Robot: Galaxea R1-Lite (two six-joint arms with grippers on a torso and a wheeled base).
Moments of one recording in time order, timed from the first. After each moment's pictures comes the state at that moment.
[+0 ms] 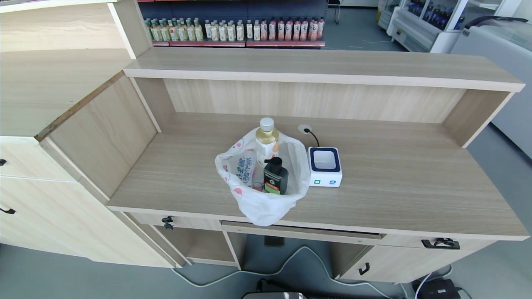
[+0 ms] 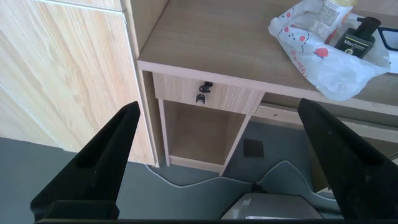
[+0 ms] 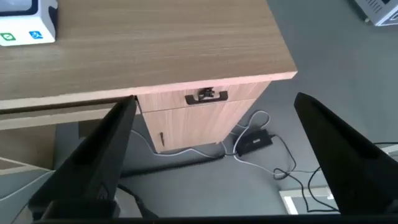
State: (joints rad) left arm 0.00 0.00 0.00 -0.04 0.03 -0.09; right arm -0.14 0.38 -0.07 -0.20 -0.14 -0.07
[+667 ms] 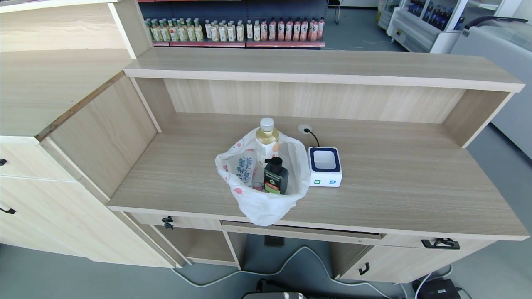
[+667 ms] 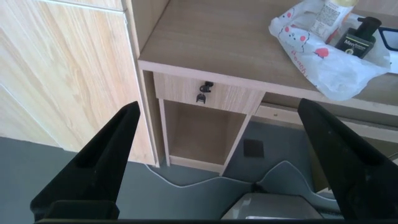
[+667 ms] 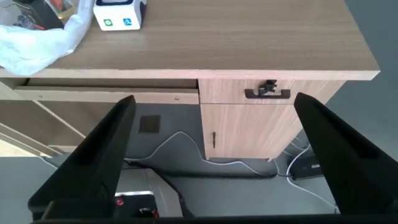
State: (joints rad) left arm 0.00 0.00 0.00 -0.04 0.03 -0.09; right arm 0.00 0.01 0.00 -0.01 -0.02 0.02
